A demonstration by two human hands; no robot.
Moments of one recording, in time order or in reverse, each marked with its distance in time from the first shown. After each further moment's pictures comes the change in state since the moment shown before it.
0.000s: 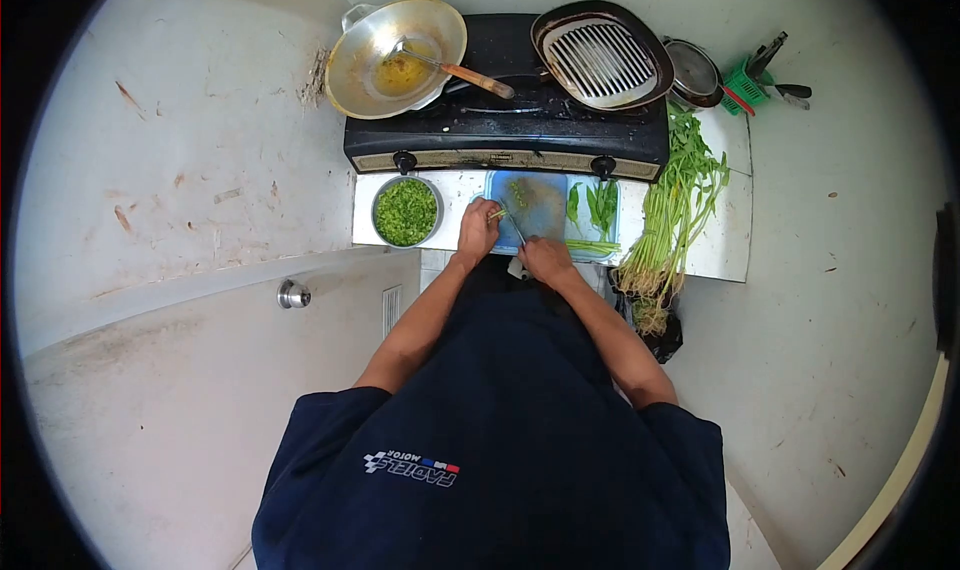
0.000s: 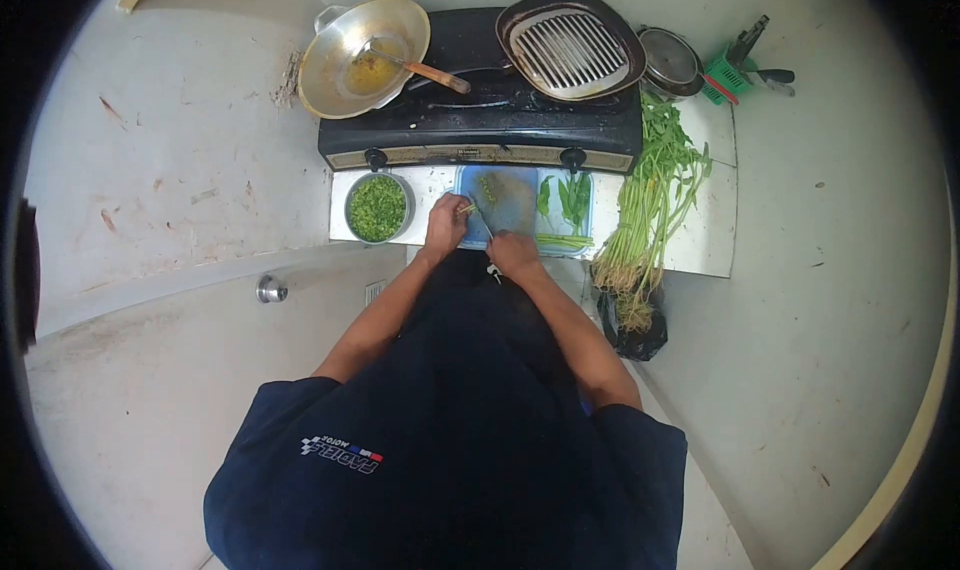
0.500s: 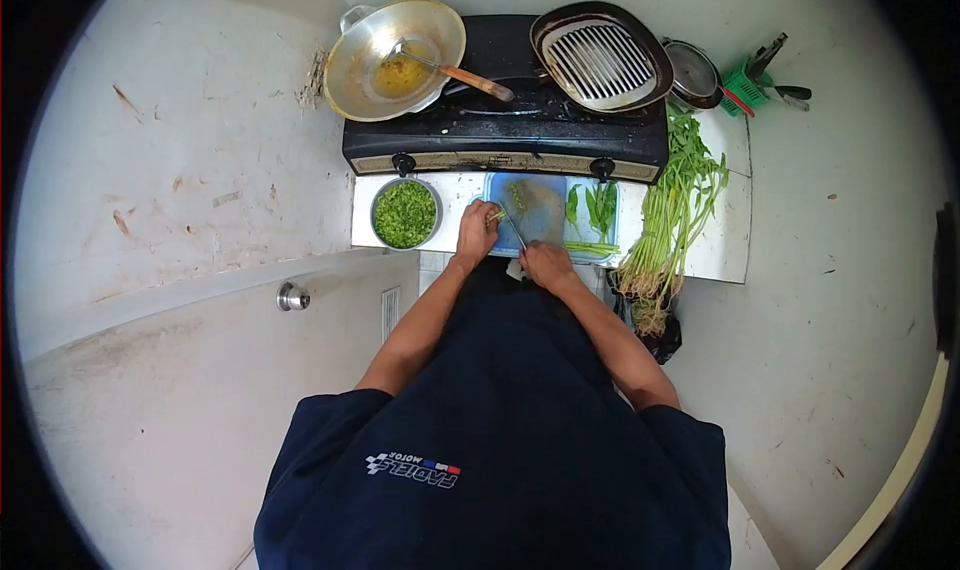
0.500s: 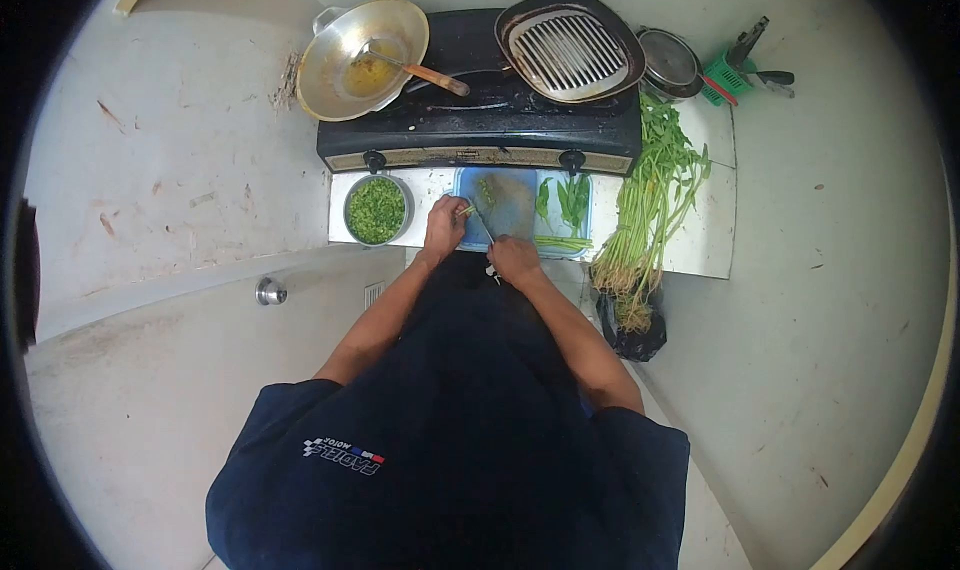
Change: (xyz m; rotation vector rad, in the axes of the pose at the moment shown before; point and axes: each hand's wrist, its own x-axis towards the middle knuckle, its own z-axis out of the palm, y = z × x) left_hand 0.001 0.003 -0.004 0.000 -0.041 -0.036; right_hand -0.007 0.004 0.007 0.027 0.074 -0.047
